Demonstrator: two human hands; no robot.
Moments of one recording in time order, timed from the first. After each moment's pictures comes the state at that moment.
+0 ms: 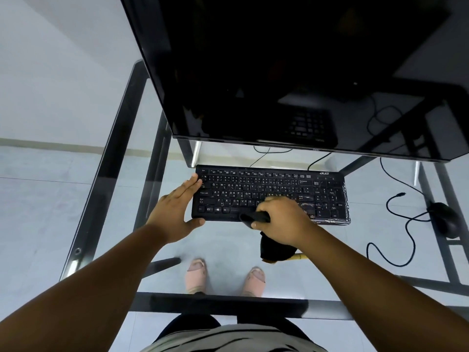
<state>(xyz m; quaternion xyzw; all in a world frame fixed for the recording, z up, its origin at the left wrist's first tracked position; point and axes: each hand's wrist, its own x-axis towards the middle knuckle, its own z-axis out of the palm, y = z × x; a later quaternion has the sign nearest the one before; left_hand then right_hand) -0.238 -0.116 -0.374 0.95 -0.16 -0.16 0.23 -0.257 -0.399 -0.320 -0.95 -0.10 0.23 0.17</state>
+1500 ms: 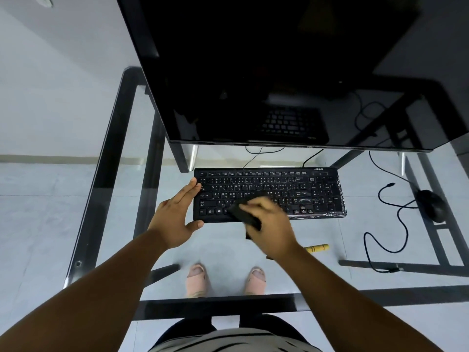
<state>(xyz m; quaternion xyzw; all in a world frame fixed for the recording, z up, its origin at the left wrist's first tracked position) -0.237 -0.110 -0.378 0.94 -0.17 -0.17 0.25 -0.296 -0.367 -0.355 -0.95 -0.05 0.00 0.29</state>
